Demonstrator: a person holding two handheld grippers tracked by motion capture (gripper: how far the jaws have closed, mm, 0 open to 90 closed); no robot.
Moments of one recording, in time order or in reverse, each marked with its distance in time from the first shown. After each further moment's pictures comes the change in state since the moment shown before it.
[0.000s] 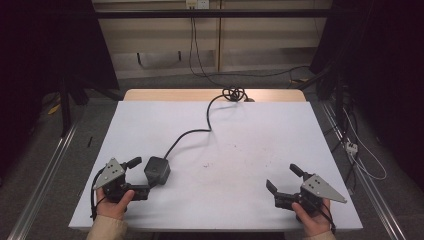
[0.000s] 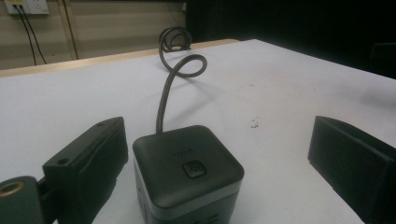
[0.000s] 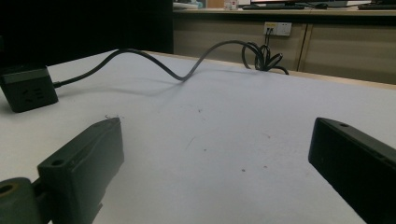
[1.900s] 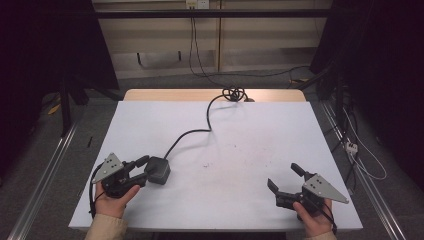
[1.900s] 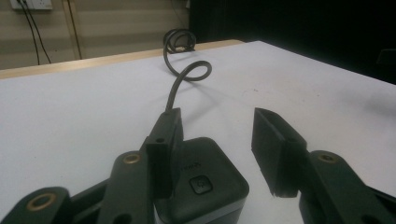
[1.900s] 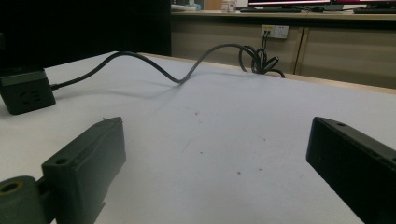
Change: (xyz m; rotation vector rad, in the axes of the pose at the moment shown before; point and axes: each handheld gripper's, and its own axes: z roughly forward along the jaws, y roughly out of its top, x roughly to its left) left arm 0.003 0.013 0.002 0.012 0.011 -0.025; right arm -0.001 0.003 -0.003 -0.009 -0.014 -0.003
